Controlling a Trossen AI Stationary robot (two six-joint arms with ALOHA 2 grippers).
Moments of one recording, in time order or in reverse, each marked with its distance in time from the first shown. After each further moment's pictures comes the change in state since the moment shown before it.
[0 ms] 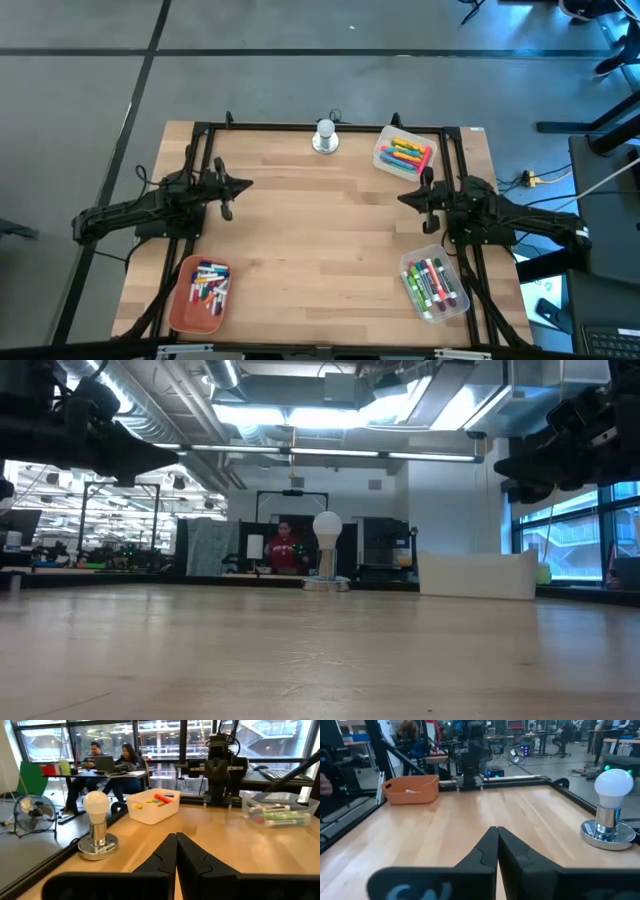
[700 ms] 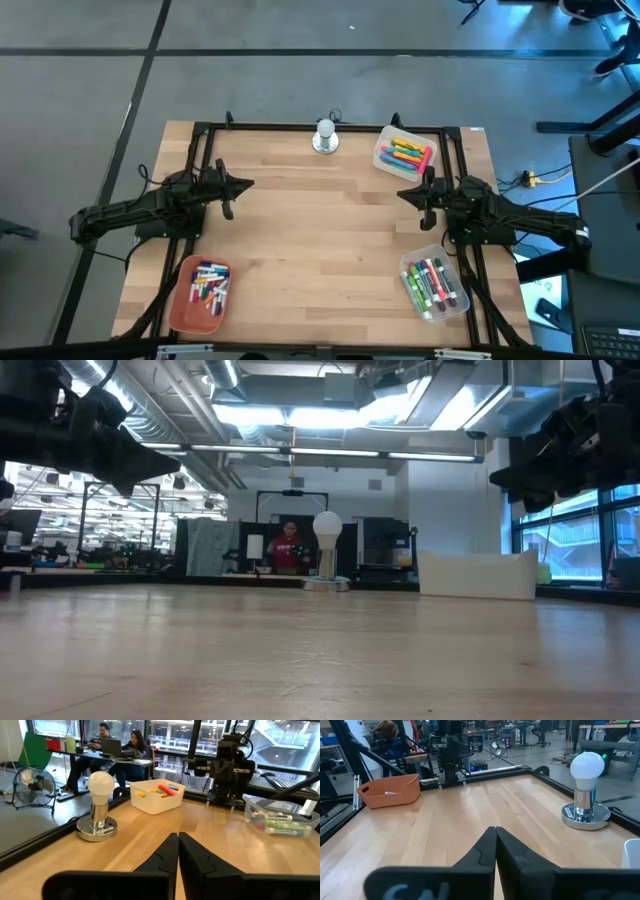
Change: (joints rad) left arm 0.000 0.040 0.000 -0.001 -0.027 -0.148; right arm 0.000 0.003 0.000 -0.037 0.097 0.071
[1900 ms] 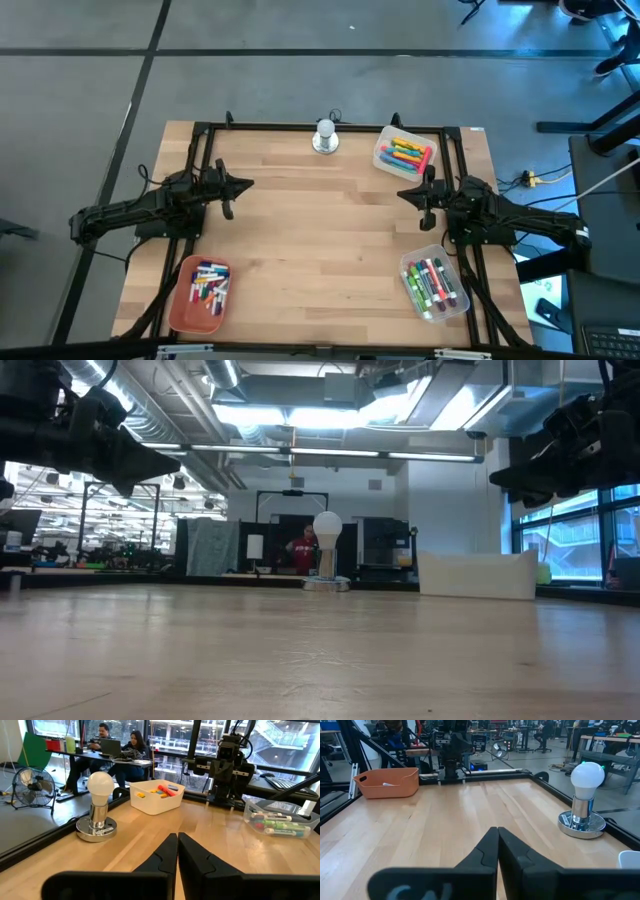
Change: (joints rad) left arm 0.000 0.000 0.000 0.001 -0.002 -0.001; right arm 0.000 0.000 0.000 0.000 -0.002 -0.103
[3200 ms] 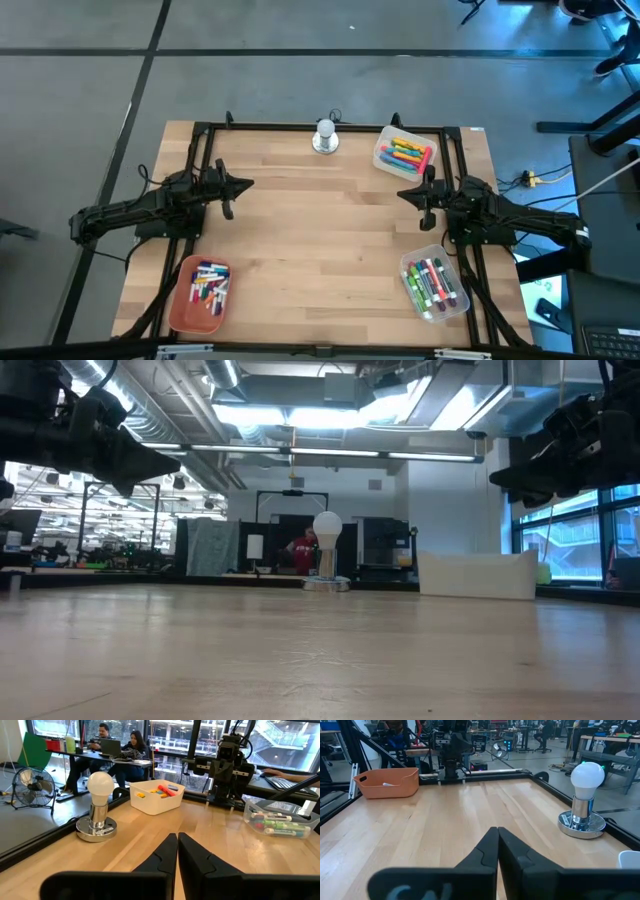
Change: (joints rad) left arm 0.000 0.000 0.000 0.000 0.000 0.000; right arm 0.000 0.000 0.000 0.000 0.000 0.000
